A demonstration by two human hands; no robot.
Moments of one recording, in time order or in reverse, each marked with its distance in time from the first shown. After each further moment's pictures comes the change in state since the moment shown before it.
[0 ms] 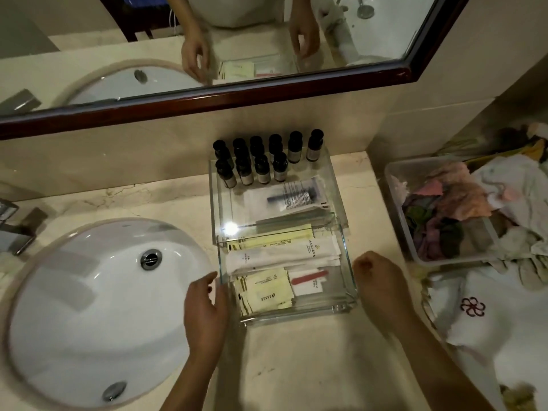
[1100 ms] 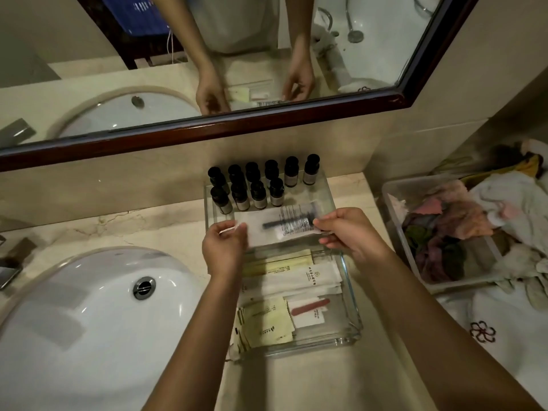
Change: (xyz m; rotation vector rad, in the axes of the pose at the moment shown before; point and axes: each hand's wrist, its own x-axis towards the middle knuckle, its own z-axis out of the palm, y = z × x) left_hand 0.102 0.114 0.028 -0.649 -0.036 -0.341; right_hand 0.101 -0.088 -0.013 0.651 -0.280 0.214
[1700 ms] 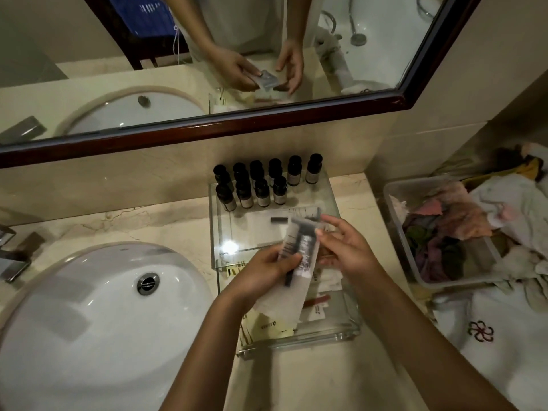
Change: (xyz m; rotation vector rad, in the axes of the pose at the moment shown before) left_hand -0.057 0.007 -0.009 0.248 -0.855 -0.035; right_hand -0.043 0.030 0.011 0.193 -0.123 -0.177
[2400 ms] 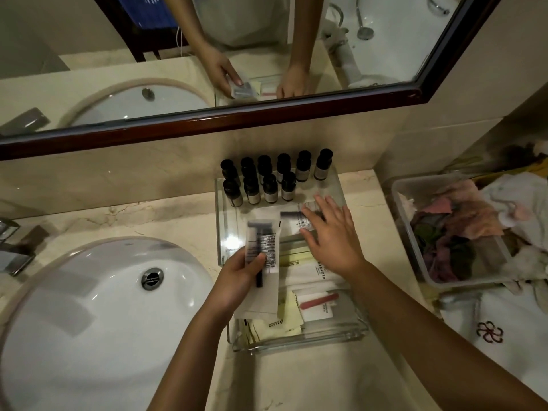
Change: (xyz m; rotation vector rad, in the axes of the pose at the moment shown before) left_hand -0.010 -0.033 -0.037 -0.029 0.332 -0.002; right_hand 0.062 0.037 0.008 -1.329 0.095 -0.562
